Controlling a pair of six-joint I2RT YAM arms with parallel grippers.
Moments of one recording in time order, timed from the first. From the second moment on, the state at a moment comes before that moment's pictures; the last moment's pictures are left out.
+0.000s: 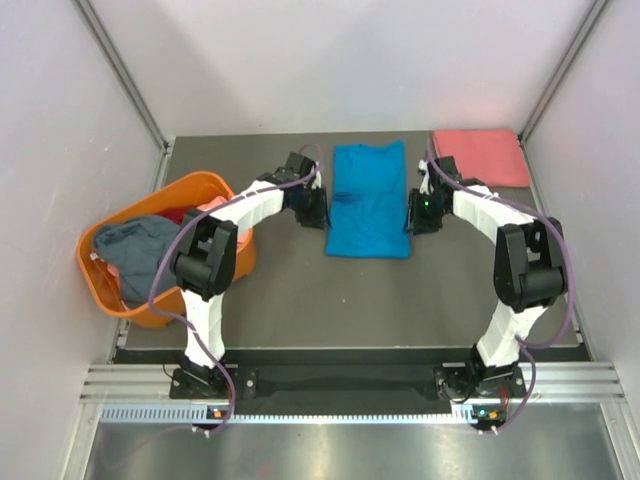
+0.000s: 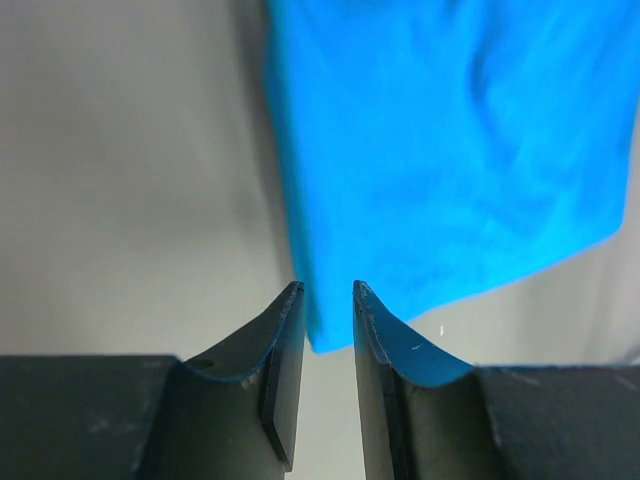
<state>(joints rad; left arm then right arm) -0.43 2.03 1.58 -0.53 0.28 -0.44 0.21 1.81 1.30 -0.56 -0.19 0.29</state>
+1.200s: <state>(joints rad) -0.54 1.89 1.17 -0.47 0.41 -0.48 0.21 1.56 0.81 -0.38 -0.28 0.31</state>
